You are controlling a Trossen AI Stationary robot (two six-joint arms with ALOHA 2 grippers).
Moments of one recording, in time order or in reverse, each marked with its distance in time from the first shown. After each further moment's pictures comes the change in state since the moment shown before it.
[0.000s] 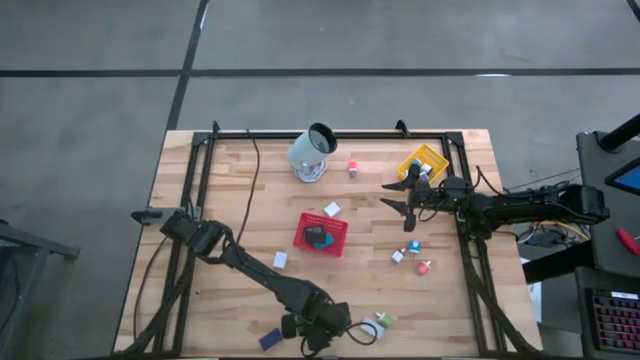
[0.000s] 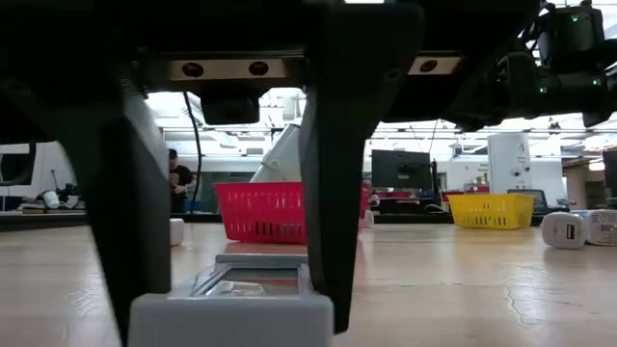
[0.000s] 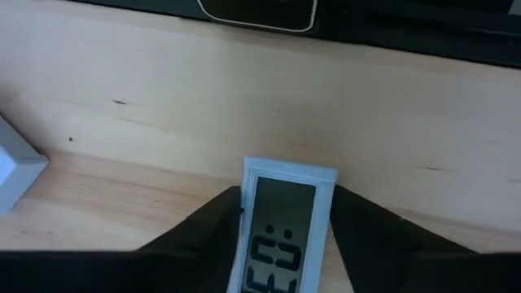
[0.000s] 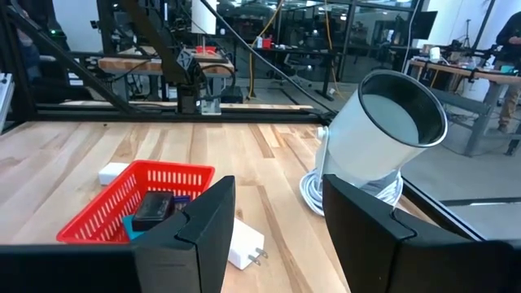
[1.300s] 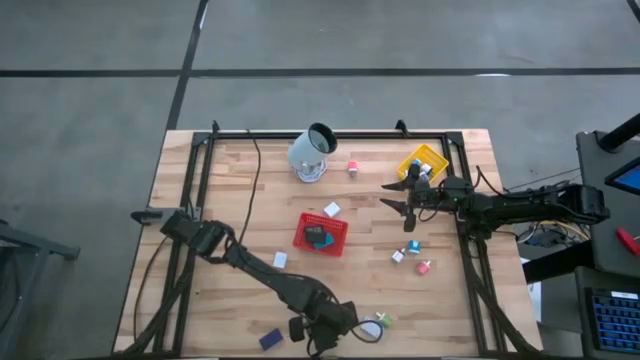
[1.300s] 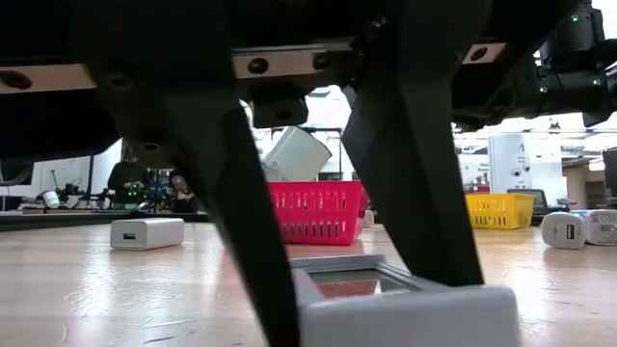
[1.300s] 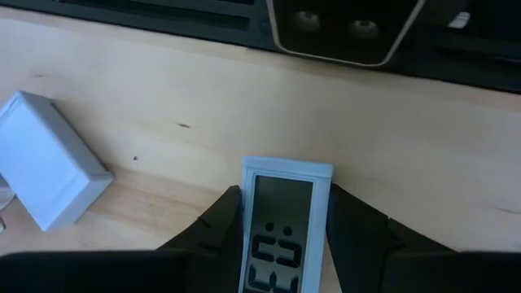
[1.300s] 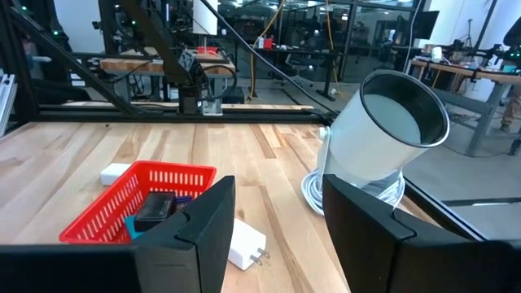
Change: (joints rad) left arm 0.013 0.001 -0.002 0.119 -0.001 -0.036; right arm 0.000 0.000 0.000 0.001 -0.004 0.003
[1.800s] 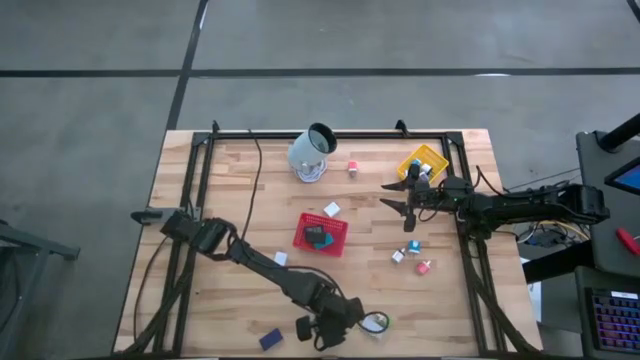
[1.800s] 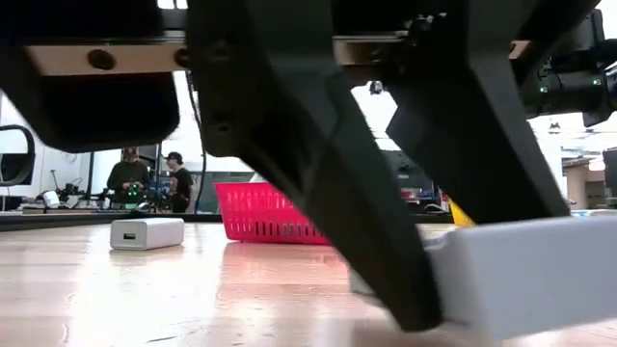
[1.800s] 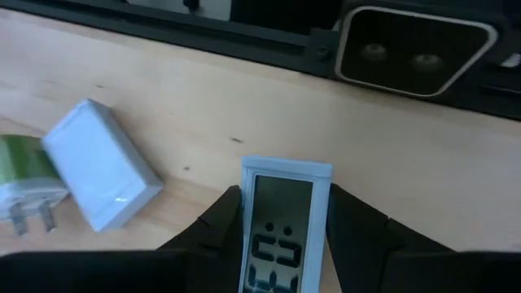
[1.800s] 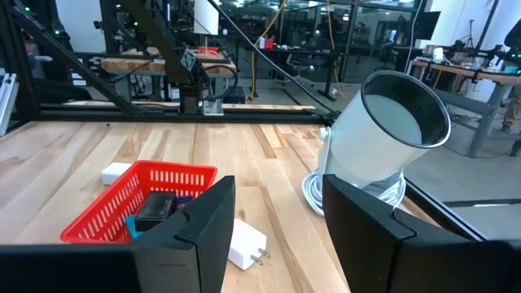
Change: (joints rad) left arm 0.031 0.000 0.000 0.090 0.061 -0.044; right arm 0.000 0.000 0.000 0.000 -0.004 -0.003
